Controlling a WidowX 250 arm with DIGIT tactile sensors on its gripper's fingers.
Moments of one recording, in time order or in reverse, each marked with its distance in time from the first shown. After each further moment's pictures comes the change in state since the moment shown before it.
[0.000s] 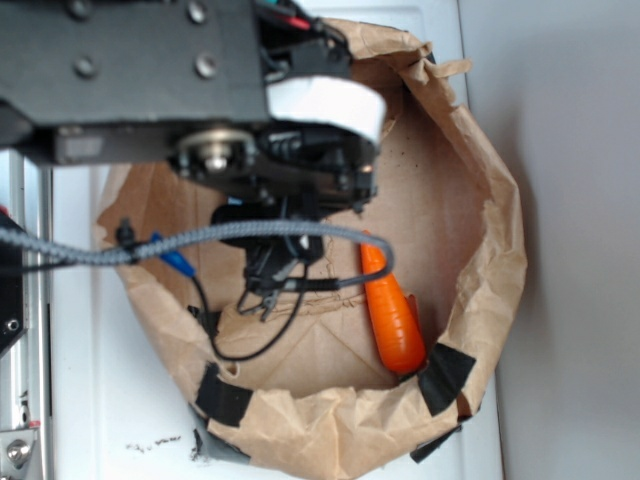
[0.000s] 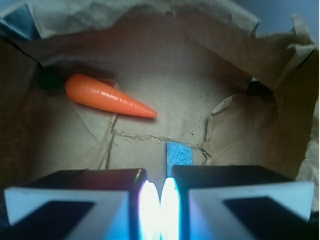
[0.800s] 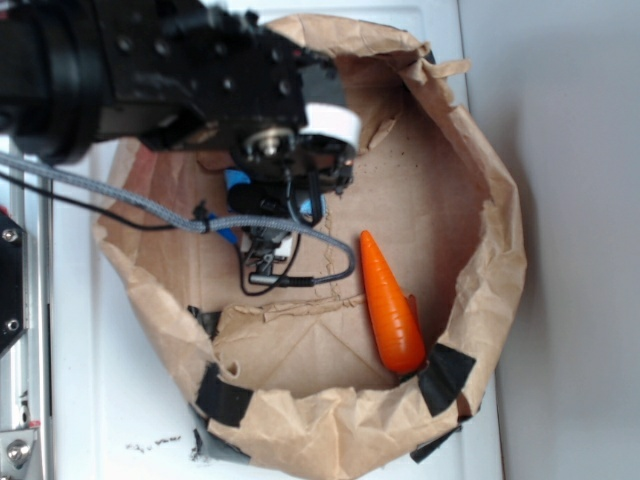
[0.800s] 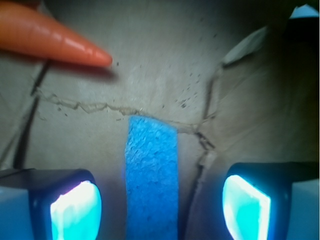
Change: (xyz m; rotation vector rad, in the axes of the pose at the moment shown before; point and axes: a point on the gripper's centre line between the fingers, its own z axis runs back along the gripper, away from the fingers) arm -0.020 0.023 -0.086 0.003 0.091 -0.037
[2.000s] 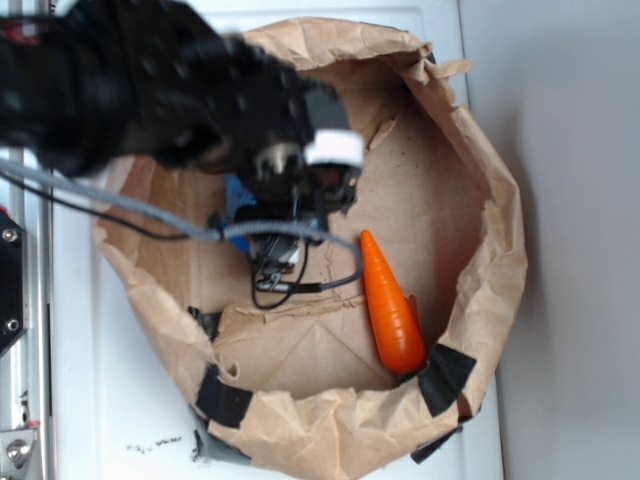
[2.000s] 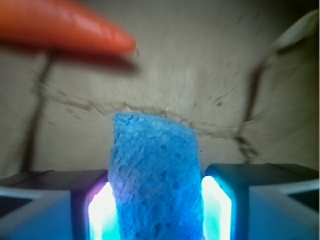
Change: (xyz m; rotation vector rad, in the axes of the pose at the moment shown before) arm 0.010 -0.012 0.014 -0.077 -0.027 0.027
